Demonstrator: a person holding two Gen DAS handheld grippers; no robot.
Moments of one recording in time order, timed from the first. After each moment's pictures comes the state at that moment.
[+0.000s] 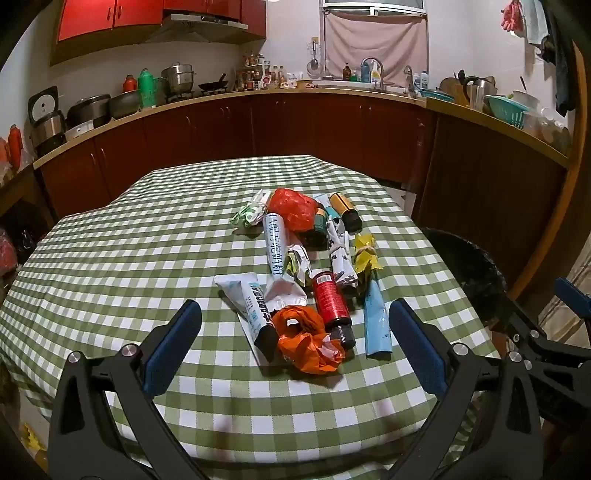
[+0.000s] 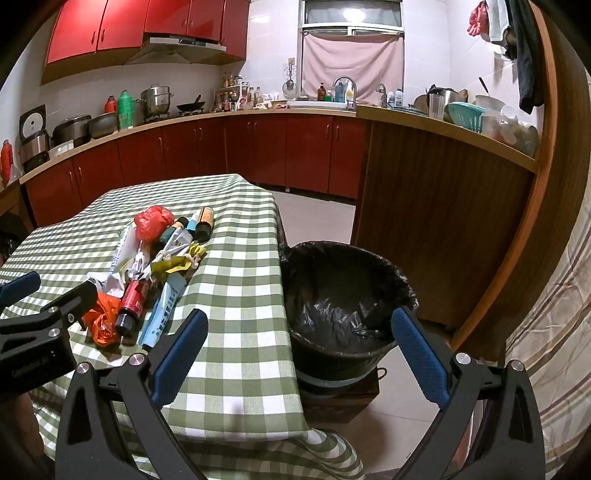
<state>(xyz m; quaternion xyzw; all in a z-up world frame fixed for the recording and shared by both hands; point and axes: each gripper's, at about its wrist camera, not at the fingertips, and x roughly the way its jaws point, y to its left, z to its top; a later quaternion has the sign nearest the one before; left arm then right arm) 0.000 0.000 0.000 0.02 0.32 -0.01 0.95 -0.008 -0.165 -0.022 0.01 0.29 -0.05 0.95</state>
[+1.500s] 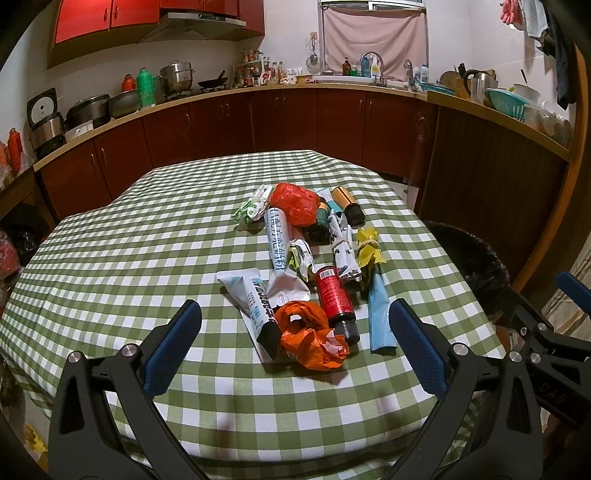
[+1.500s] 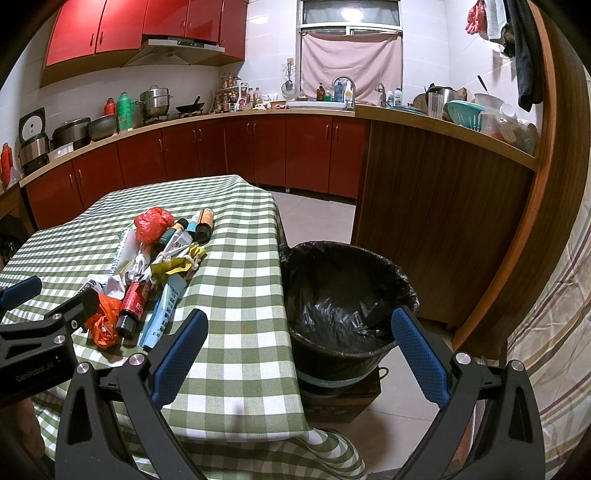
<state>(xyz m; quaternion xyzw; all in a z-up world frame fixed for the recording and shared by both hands) 0.002 0.005 -0.012 0.02 0.32 0.00 0.95 -0.008 -0.166 -0.022 0.01 0.29 -0.05 0.96</state>
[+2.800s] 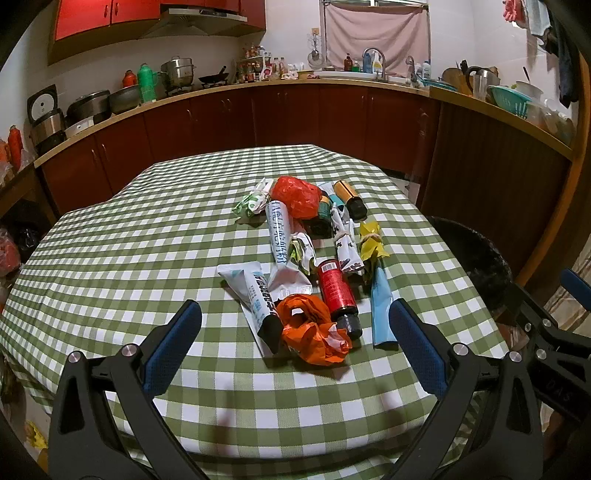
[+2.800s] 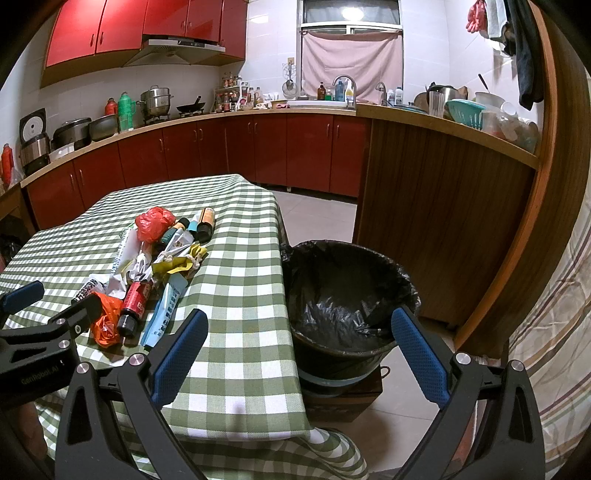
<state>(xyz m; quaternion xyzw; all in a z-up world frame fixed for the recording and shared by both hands) 0.003 0.003 -0.013 0.02 0.33 0.00 0.94 -0.009 -0.167 -0.020 0.01 0.29 -0.04 0.95</state>
